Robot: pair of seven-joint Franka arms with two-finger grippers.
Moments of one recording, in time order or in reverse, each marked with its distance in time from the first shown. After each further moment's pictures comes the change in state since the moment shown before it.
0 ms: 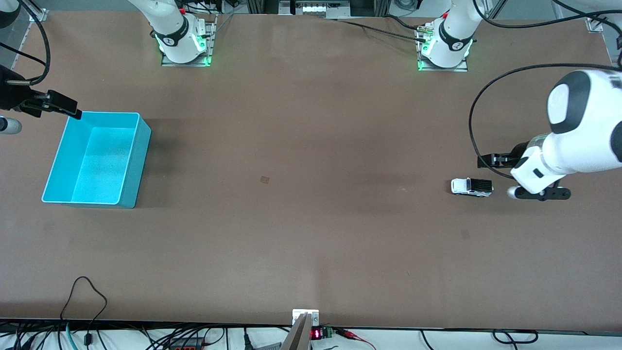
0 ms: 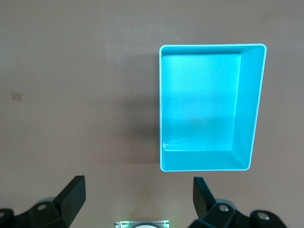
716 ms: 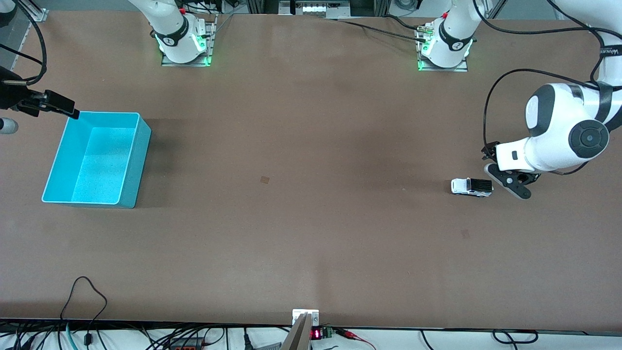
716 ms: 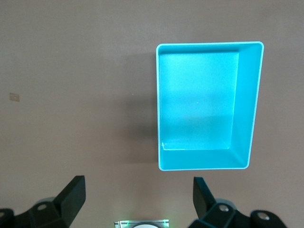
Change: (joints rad) left arm 0.079 -0.002 -0.013 -0.239 0.137 0.292 0.813; right arm -0.010 0.000 -0.001 0.000 0.000 -0.002 0.000
